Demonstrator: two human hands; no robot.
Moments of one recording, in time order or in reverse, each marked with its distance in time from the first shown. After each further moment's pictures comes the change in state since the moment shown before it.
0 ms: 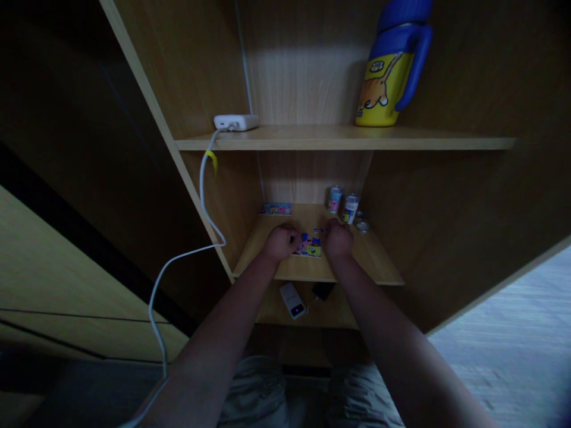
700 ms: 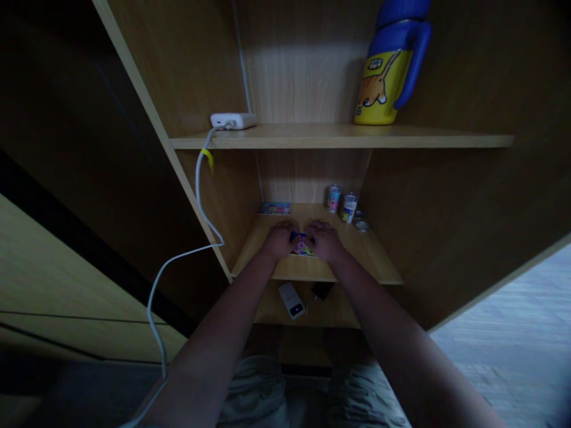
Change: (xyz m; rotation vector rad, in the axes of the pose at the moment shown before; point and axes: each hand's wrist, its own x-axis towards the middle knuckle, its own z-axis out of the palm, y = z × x) left_hand 0.001 -0.003 0.005 0.096 -0.075 -0.155; right_hand 0.002 0.001 0.021 0.098 -0.157 -0.508
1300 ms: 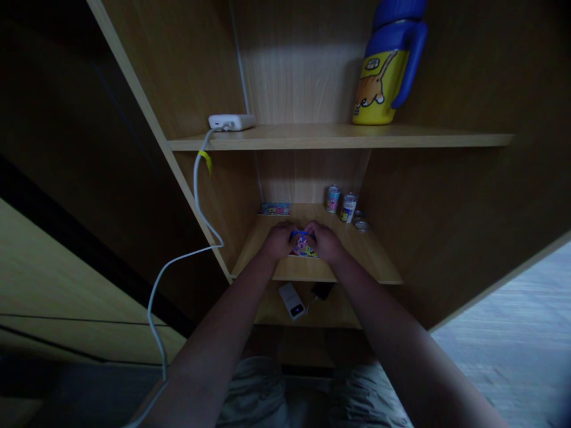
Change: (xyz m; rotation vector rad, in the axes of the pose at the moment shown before) left_hand 0.001 0.003 -0.005 -0.032 0.008 0.023; right_hand 0.004 0.007 0.005 0.255 0.091 -0.072
